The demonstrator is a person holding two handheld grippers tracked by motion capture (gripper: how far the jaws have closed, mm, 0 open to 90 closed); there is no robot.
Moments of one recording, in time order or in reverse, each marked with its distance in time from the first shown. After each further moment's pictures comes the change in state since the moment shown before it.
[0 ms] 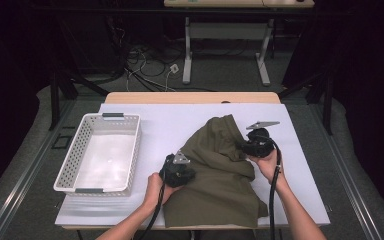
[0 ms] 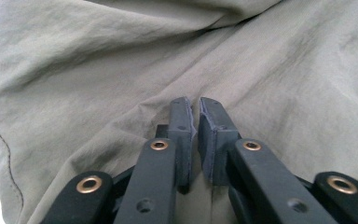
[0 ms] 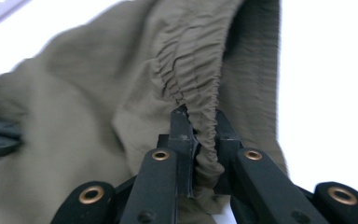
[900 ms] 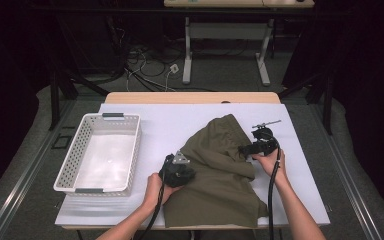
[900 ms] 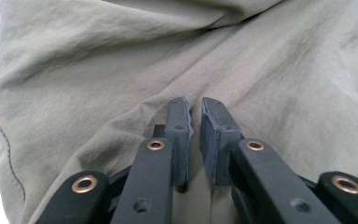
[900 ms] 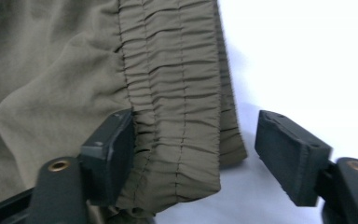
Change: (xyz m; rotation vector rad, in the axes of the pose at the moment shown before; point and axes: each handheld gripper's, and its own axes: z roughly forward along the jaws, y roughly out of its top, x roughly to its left) left arm 0.000 -0.001 0.000 -0.003 0.001 -0.002; right arm -0.052 -0.020 0.039 0.182 -0.066 0.218
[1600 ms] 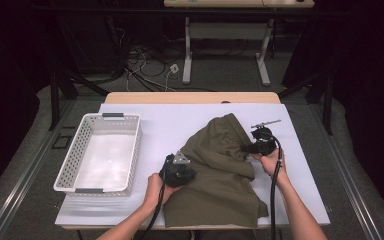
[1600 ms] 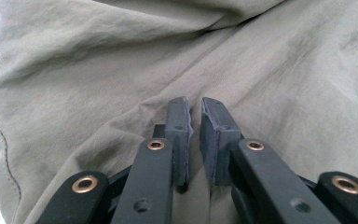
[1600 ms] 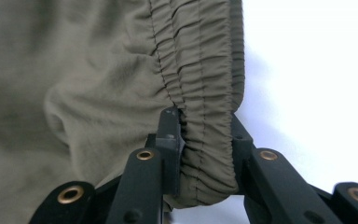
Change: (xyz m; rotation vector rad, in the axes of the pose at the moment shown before) left arm 0.000 0.000 0.000 0.001 -0.004 -0.003; right arm 0.010 0.002 -0.010 -0.024 0.032 -0.047
